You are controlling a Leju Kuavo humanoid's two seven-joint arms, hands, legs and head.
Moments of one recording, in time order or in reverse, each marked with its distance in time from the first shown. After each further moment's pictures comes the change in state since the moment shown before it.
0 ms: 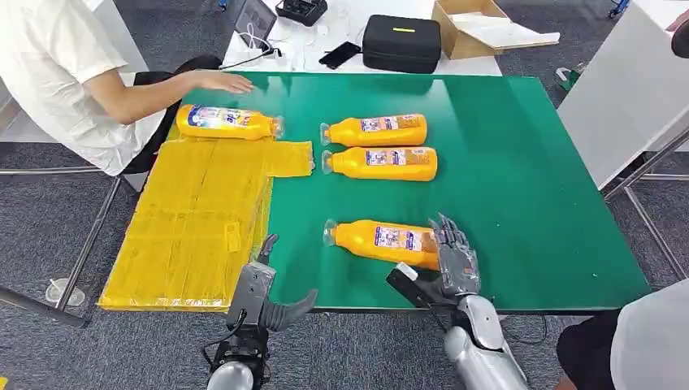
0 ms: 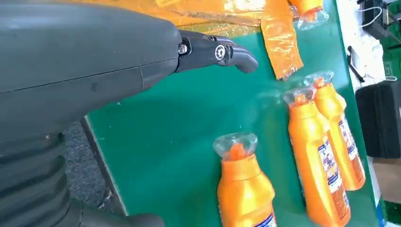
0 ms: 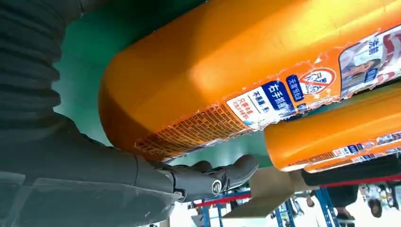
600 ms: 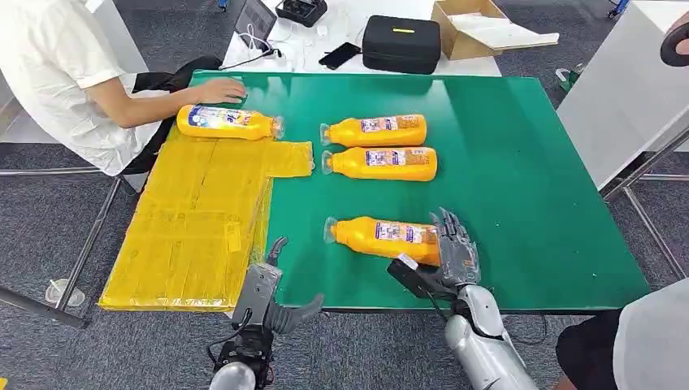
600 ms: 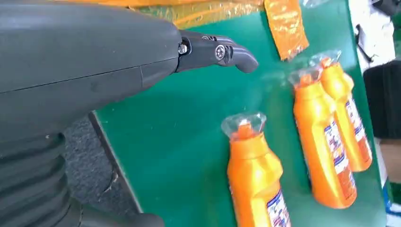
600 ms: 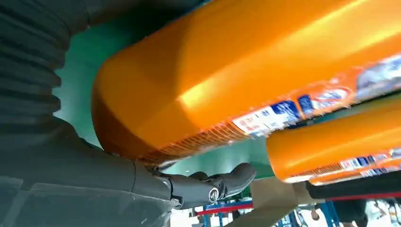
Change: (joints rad) left arm -0.007 0.001 -0.017 0.009 0.028 -0.055 0.027; right arm -0.067 -0.003 -0.003 0.076 -0.019 0.068 0.009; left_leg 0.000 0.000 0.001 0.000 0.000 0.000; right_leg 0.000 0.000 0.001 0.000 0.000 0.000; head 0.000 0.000
